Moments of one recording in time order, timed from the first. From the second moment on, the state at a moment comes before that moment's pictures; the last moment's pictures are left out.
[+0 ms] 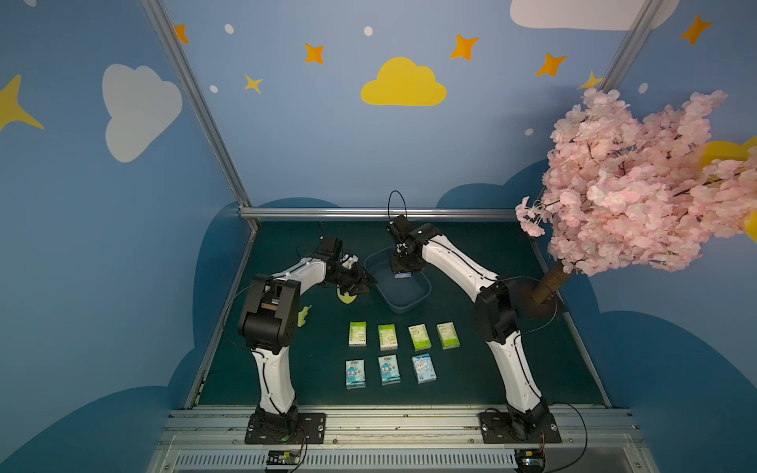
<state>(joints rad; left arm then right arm) -0.21 1.93 1.30 -0.48 0.79 -0.65 0.69 2.26 2.19 -1.11 0.10 0.44</state>
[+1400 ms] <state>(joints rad) -0.13 0.49 0.45 -0.69 0.24 -0.81 0.85 1.06 0.95 -1.21 0.08 0.47</state>
